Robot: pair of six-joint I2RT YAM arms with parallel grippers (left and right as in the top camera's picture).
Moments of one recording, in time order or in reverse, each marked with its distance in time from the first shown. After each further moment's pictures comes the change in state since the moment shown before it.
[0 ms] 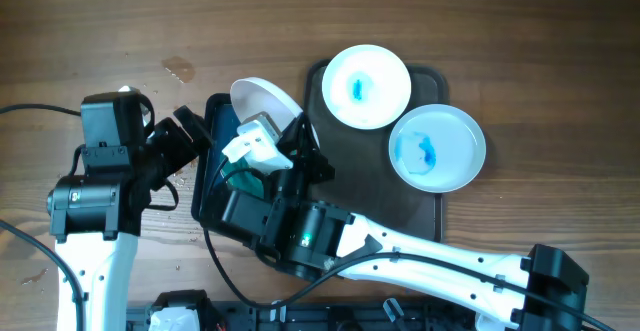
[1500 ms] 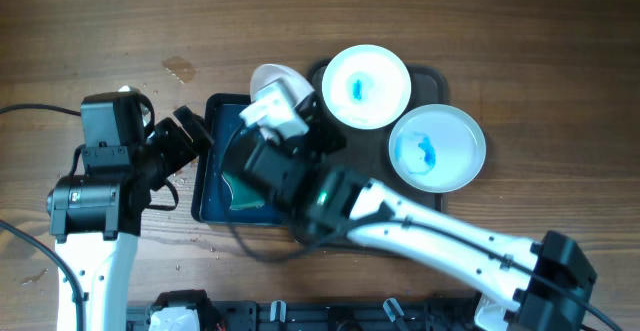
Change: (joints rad) left arm 0.000 0.000 0.000 0.000 0.000 0.000; right arm -0.188 -0.003 0.005 -0.015 -0.314 0.034
